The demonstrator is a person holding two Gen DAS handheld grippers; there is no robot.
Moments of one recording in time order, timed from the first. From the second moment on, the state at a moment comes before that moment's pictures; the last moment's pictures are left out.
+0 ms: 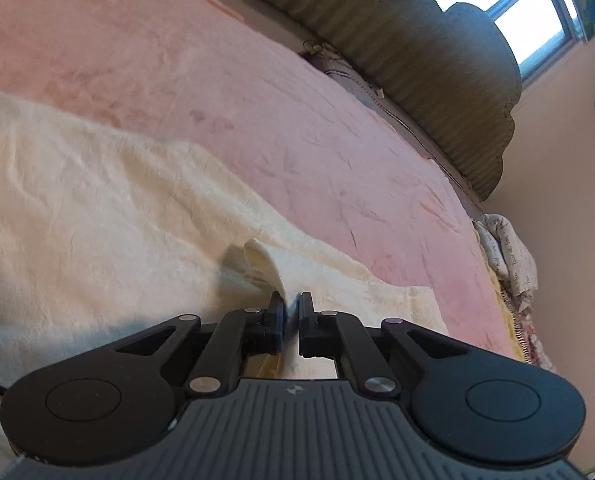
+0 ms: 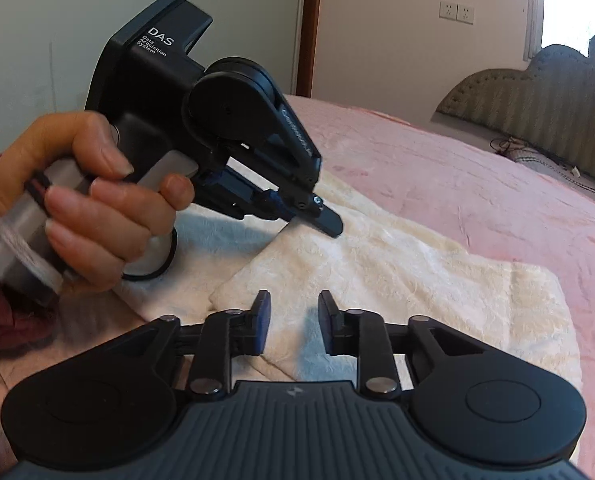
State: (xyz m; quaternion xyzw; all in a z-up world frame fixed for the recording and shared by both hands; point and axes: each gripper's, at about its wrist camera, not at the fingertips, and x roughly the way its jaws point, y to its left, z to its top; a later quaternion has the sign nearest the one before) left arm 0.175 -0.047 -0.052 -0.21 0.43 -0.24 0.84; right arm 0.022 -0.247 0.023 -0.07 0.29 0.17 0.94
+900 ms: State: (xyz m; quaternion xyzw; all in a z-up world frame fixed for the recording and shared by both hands) left arm 0.095 0.141 -0.032 -0.05 0.38 0.00 0.92; right arm 0.028 -0.221 0.013 -0.06 0.31 0.18 0.93
